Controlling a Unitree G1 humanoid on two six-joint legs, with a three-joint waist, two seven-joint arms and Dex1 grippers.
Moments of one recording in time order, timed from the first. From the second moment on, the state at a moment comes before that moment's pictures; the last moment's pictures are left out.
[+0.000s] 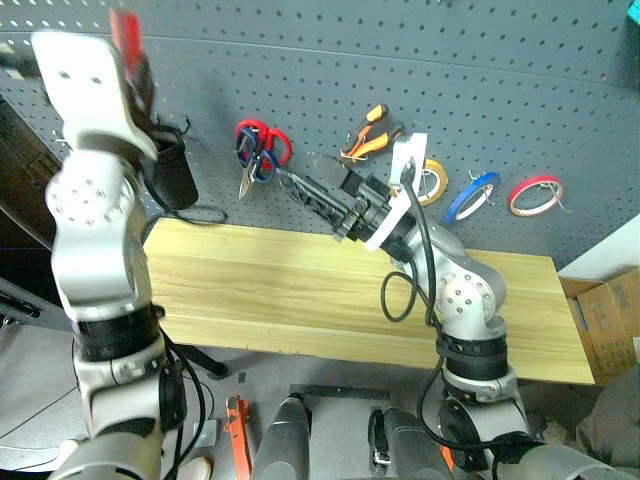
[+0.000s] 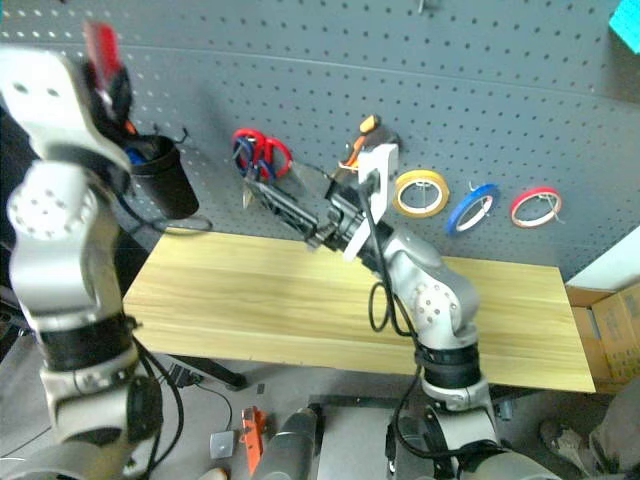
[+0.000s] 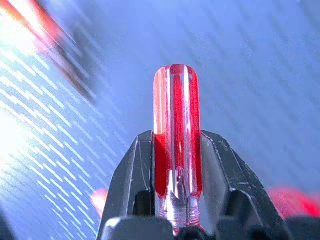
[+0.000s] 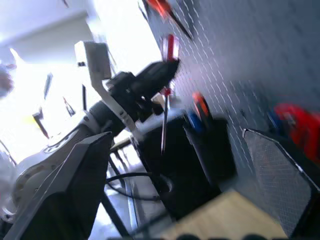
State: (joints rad) left arm -0.87 0.56 0.30 -0.07 0.00 0.40 -0.10; right arm -0.73 0.12 -0.02 -0.17 0.65 0.61 0.52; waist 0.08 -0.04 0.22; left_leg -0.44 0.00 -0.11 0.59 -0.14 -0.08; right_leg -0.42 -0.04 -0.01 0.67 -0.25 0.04
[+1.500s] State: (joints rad) left arm -1.29 0.63 0.33 1.24 -0.11 -0.36 -0.23; right arm -0.77 0.12 0.01 -0.04 0.65 0.38 0.38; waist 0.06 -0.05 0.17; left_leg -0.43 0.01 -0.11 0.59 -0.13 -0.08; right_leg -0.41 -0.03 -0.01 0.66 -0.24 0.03
